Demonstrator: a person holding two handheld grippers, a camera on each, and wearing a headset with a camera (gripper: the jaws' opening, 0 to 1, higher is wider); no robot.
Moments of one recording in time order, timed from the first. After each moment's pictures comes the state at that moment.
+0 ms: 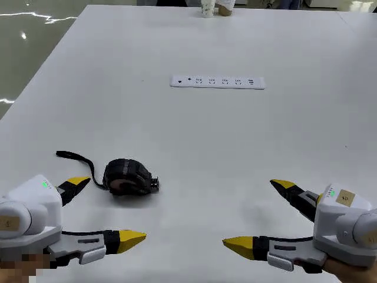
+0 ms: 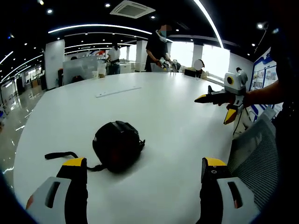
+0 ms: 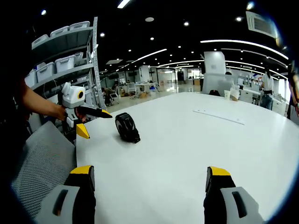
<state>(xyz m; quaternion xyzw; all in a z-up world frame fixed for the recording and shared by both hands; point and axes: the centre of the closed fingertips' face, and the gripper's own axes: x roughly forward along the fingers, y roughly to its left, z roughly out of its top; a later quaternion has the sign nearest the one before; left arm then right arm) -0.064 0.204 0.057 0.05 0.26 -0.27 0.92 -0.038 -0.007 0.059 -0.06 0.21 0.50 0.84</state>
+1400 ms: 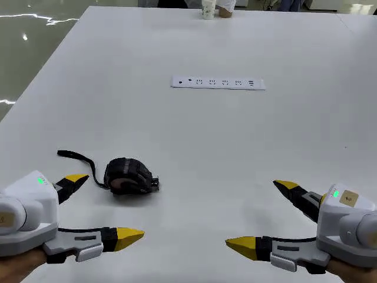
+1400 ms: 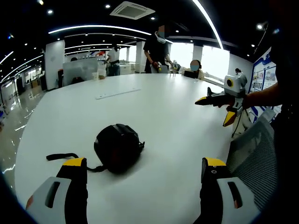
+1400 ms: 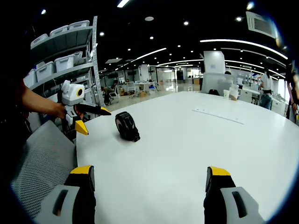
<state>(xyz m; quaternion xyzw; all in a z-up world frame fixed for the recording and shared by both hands) -0.066 0.205 0.065 0.04 0.26 -0.27 0.92 -0.041 -0.012 0.060 -0.06 0.22 0.49 0.84</state>
